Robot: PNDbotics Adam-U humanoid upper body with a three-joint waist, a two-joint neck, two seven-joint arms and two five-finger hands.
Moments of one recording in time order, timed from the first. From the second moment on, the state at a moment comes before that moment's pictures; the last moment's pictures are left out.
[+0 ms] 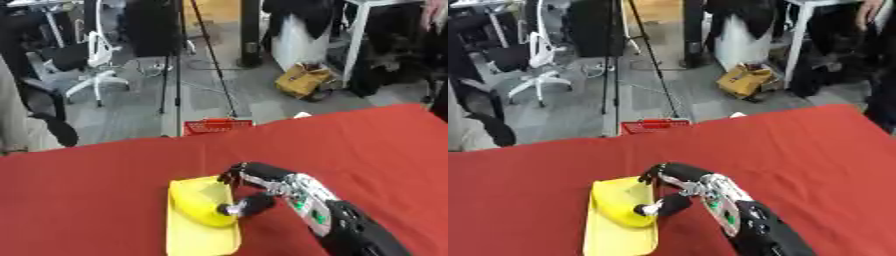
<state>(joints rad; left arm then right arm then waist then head) -0.27 0.19 0.08 -1.82 -0.07 -0.15 0.37 -0.77 -0.34 0.27 -1.07 0.73 -0.32 0.21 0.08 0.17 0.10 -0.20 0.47</state>
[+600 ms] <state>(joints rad) -0.26 0.19 0.09 -1.82 -0.07 -0.15 0.38 -0.66 -0.49 0.14 -1.44 0.62 -0.15 0.01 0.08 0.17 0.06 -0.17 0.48</state>
